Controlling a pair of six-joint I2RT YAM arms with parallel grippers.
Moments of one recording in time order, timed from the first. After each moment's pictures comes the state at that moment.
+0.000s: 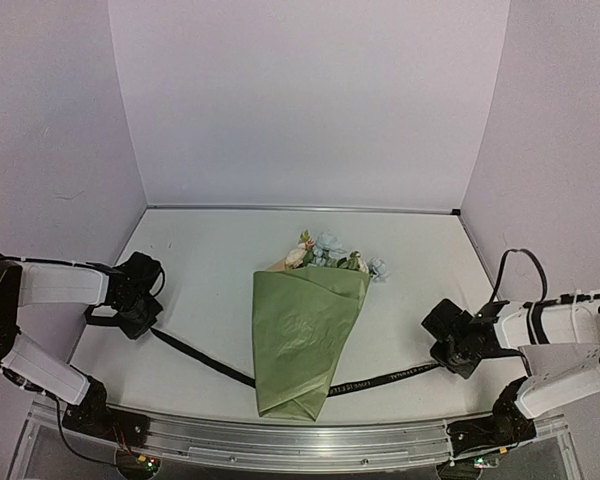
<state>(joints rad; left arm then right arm) -0.36 1.38 0.62 -0.49 -0.29 -1.22 0.69 1.27 0.45 -0.59 0.44 1.43</state>
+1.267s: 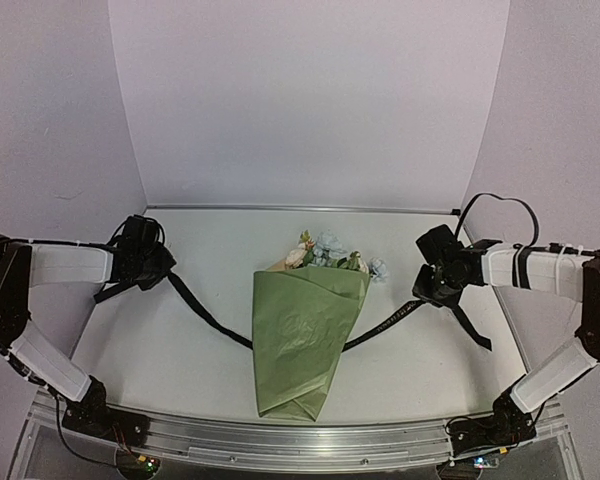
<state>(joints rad) -0.30 1.49 0.78 -0.08 -0.21 -0.92 0.49 1.49 0.91 -0.54 0.32 0.88</state>
